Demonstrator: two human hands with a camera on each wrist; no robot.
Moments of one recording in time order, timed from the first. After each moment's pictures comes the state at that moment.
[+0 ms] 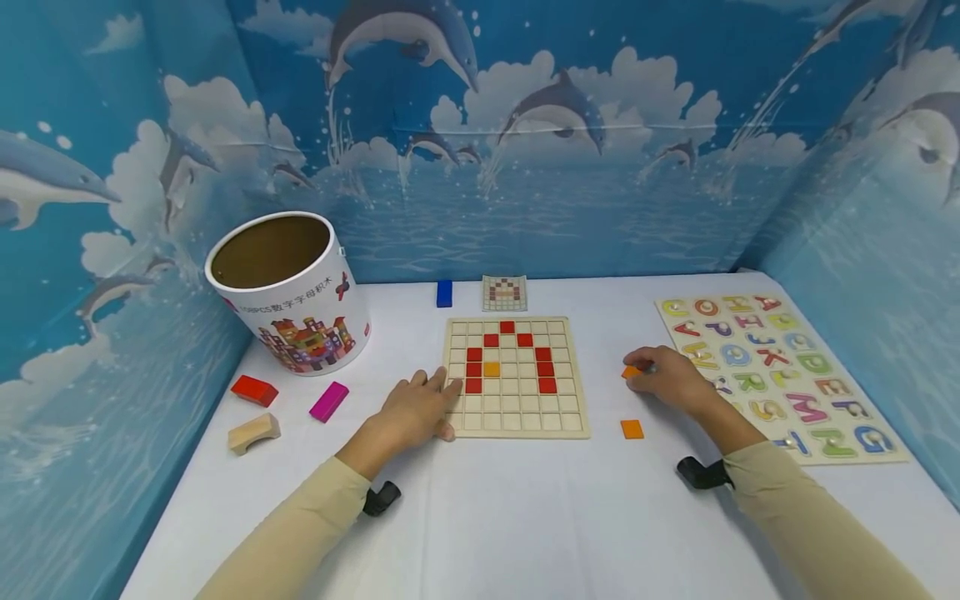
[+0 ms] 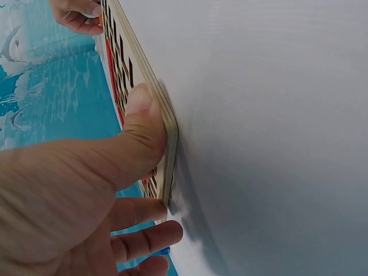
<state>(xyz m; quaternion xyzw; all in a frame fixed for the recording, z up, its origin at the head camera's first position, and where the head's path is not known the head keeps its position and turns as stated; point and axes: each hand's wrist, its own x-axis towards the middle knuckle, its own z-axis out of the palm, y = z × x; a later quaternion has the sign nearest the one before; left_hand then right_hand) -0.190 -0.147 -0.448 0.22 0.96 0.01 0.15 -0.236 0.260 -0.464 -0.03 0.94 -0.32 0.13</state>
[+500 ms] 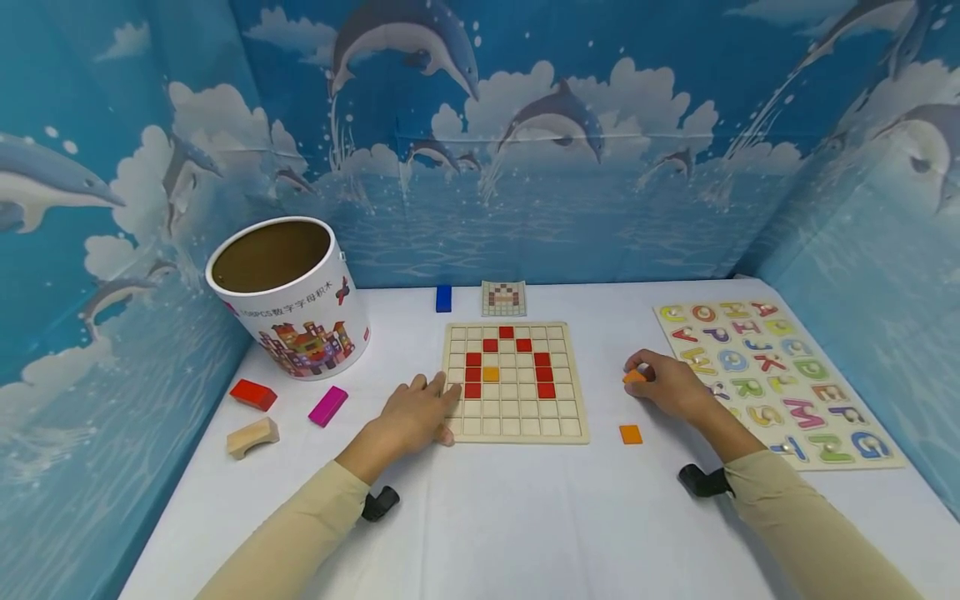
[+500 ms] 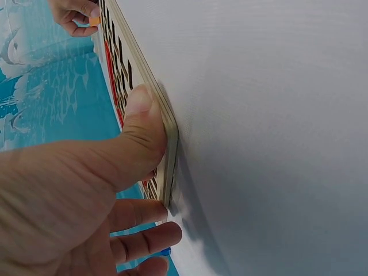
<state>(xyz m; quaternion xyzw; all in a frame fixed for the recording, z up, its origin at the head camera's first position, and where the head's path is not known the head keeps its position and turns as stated) -0.188 -0.147 -0.444 0.22 0.96 0.01 0.15 -0.234 0.262 -0.467 -0.04 0.96 -0.27 0.11</state>
